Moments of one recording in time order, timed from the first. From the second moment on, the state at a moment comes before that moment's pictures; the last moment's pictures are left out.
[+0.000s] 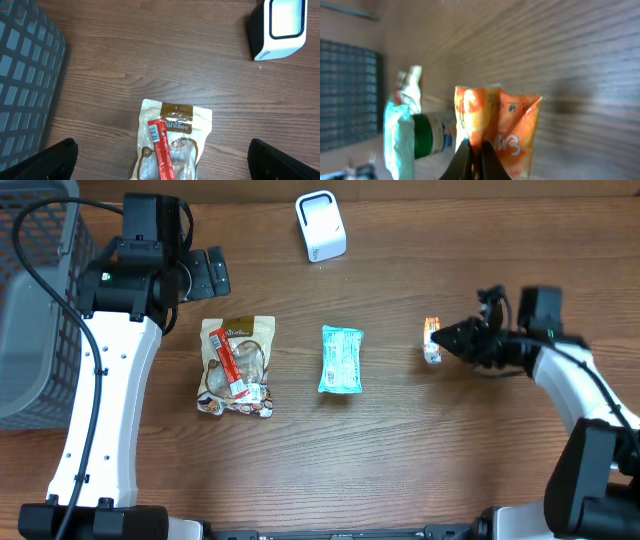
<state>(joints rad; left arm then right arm) -0.09 1.60 1.71 -1.06 -0.14 -0.26 -0.19 1.65 0.93 -0.40 -0.85 0.20</state>
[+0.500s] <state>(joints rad) -0.09 1.60 1.71 -1.05 -0.14 -0.26 -0.23 1.68 0.59 0.18 -1.09 0.37</state>
